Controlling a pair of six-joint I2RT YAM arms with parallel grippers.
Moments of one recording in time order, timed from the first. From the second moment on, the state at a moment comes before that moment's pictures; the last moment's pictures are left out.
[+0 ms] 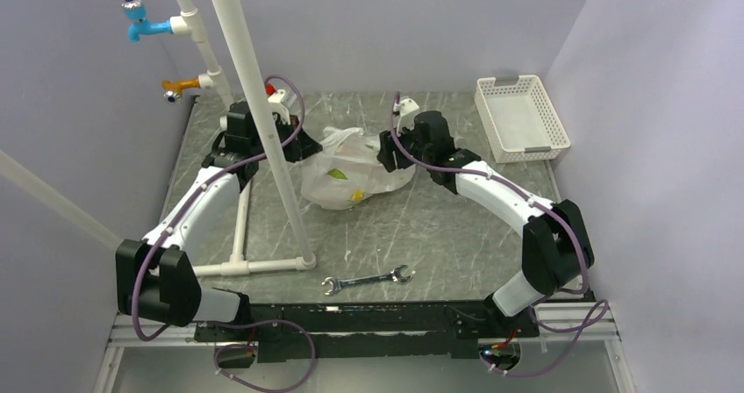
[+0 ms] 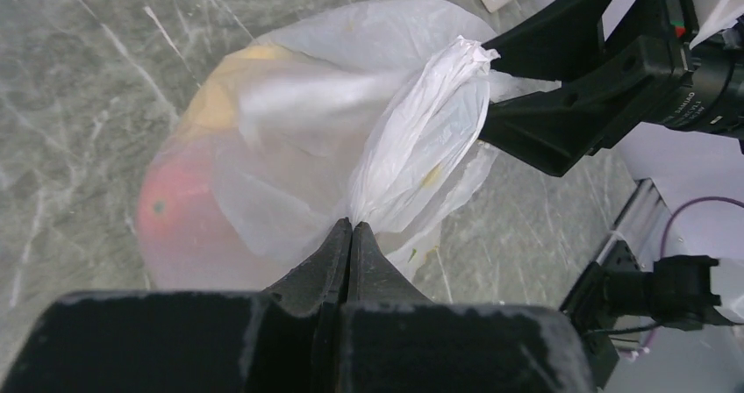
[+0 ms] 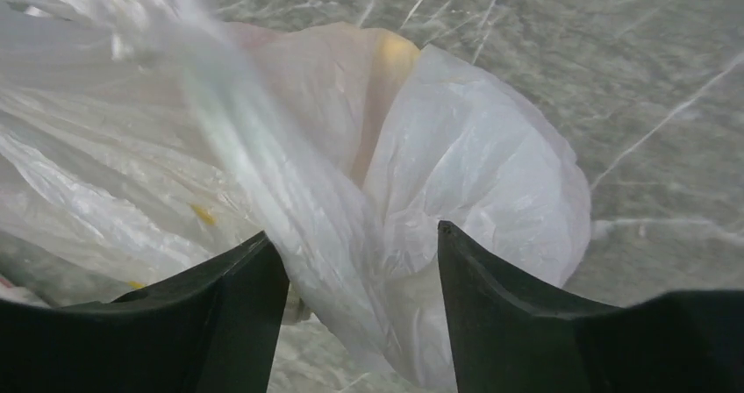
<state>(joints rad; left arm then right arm) -0.21 1.35 1.09 -0.16 0.59 -0.28 0.52 1.56 1.12 -0.04 -0.19 0.07</state>
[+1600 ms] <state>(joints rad) -0.27 1.50 1.37 -0.35 0.63 -0.18 0.64 1.69 1.36 -0.10 -0.28 -0.06</state>
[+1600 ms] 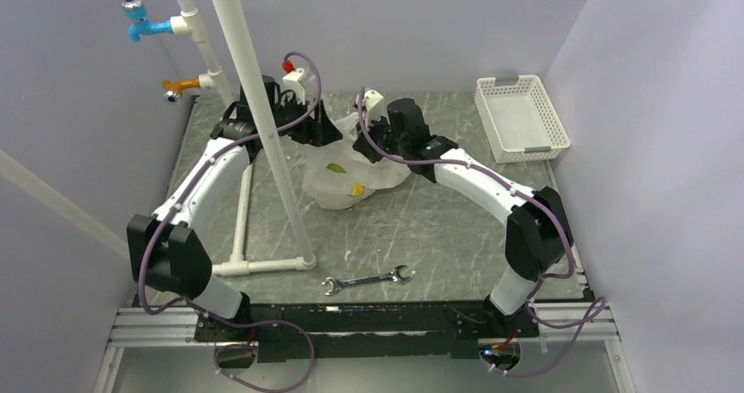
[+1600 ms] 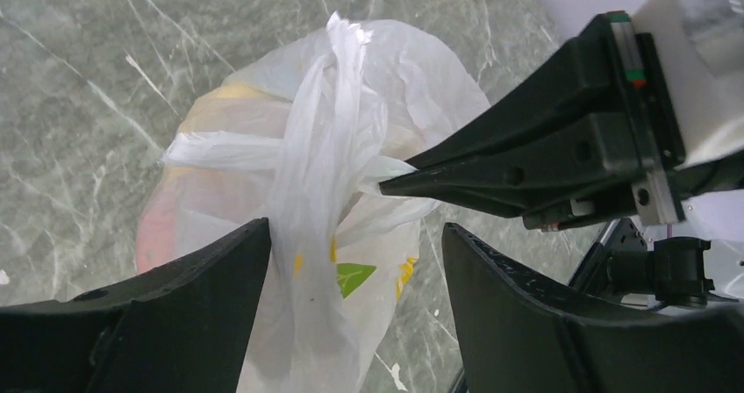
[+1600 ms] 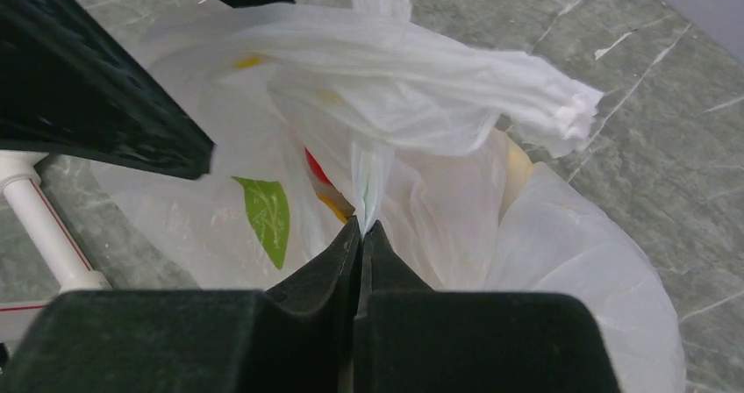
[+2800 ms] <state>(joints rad) -0.35 1.71 1.68 -0.54 0.22 -0.10 0.58 1.65 1.26 0.00 -0.20 0.11</state>
